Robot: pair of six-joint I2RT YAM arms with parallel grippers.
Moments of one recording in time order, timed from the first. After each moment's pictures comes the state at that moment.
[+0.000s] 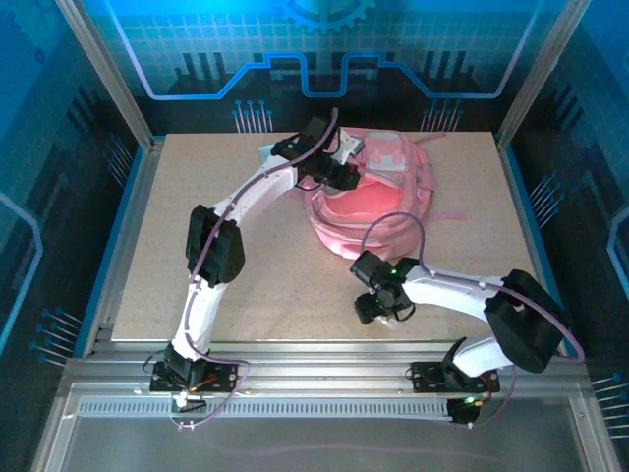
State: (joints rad) left arm -0.51 2.24 2.16 -0.76 0.46 -0.12; right arm 0.81 1.44 0.72 -0.72 0.09 0.44
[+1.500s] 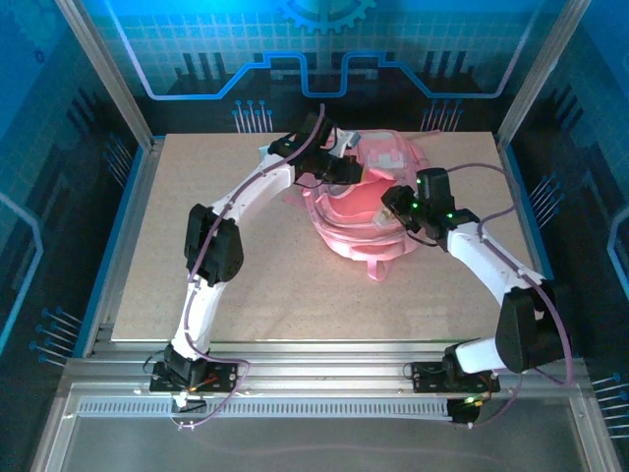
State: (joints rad) left arm -0.50 2.25 2.16 -0.69 0.58 -0.38; right arm 0.25 1.42 0.97 -0.25 -0.14 1.03
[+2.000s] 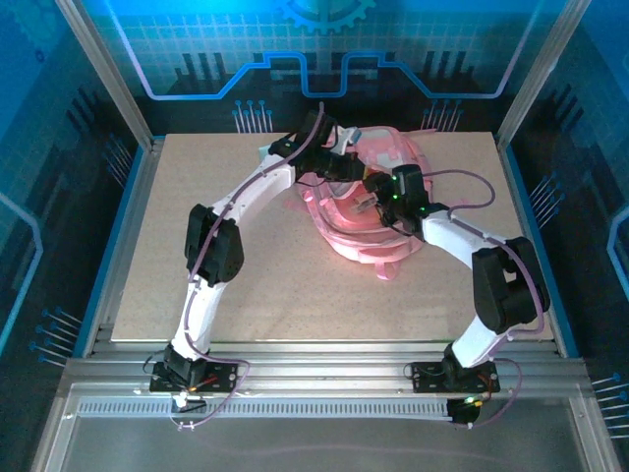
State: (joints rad) left arm -0.50 2.25 2.16 -0.64 0.59 -0.42; right arm 0.31 1.65 1.04 -0.02 -0.11 1.30
